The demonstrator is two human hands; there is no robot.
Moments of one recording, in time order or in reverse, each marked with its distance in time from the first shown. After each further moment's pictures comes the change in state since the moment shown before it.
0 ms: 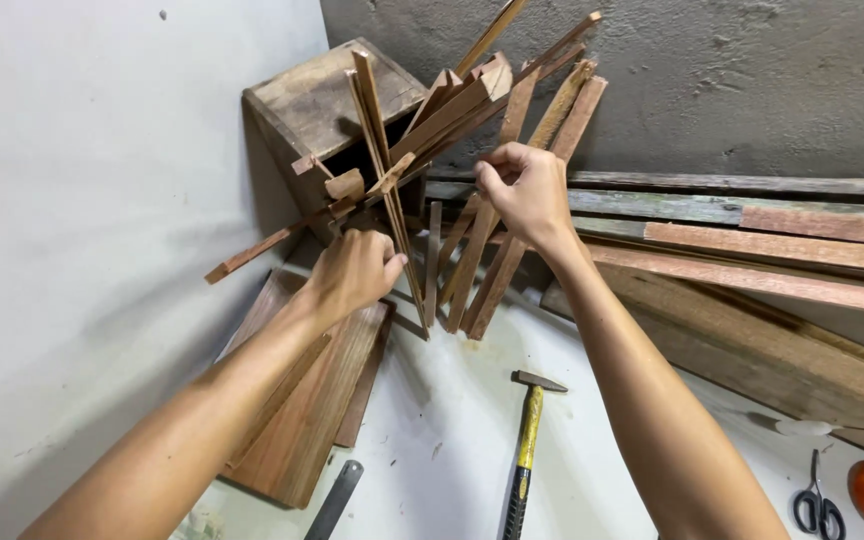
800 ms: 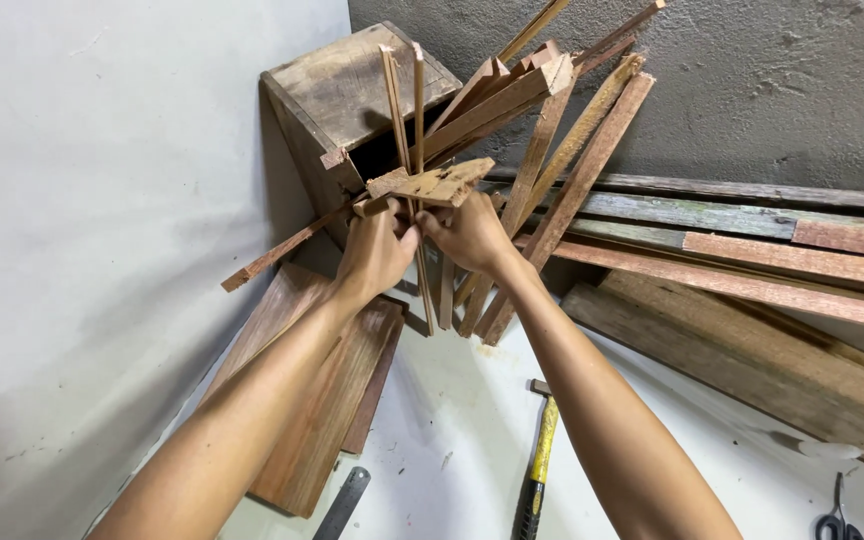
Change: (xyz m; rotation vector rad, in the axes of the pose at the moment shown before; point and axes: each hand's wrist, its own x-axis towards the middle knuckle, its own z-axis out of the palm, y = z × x) left_hand 0.035 -0.024 0.031 -0.260 0.386 -0.047; right_hand -0.006 0.011 0.092 -0.149 -0.358 -0.088
